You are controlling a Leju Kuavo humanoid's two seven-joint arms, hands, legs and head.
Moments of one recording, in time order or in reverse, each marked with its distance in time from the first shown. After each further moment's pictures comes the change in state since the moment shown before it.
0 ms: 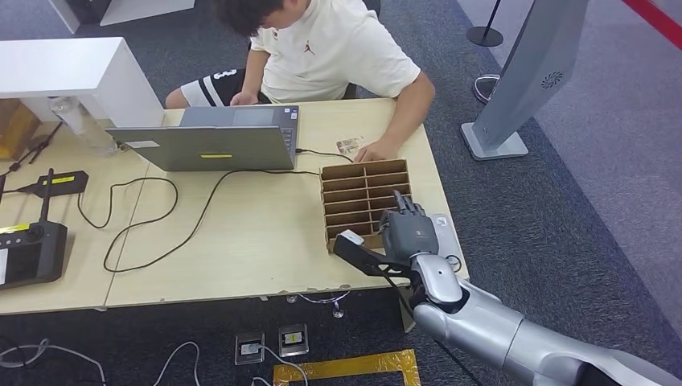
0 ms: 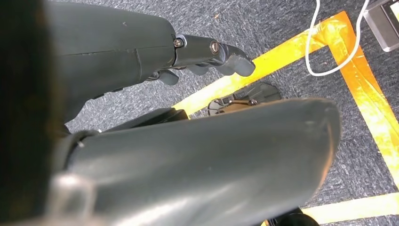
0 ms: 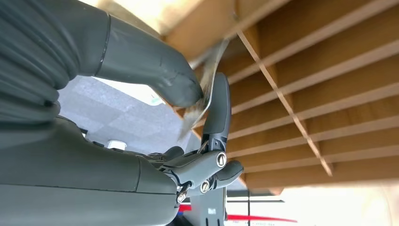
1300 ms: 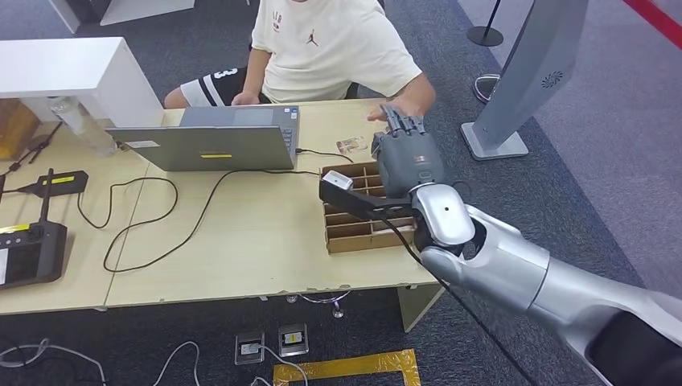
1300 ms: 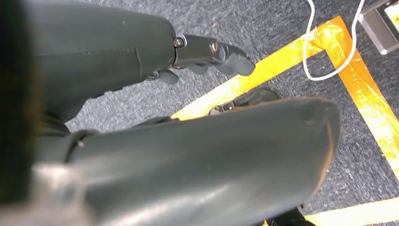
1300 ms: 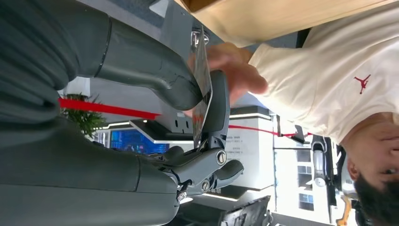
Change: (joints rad) left arm -0.026 -0.001 -0.003 0.011 -0.040 0.000 0.028; right arm -0.295 -0.031 0.006 -0.169 0.117 0.190 0.040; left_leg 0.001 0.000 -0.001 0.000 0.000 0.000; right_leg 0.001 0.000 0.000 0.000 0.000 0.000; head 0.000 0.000
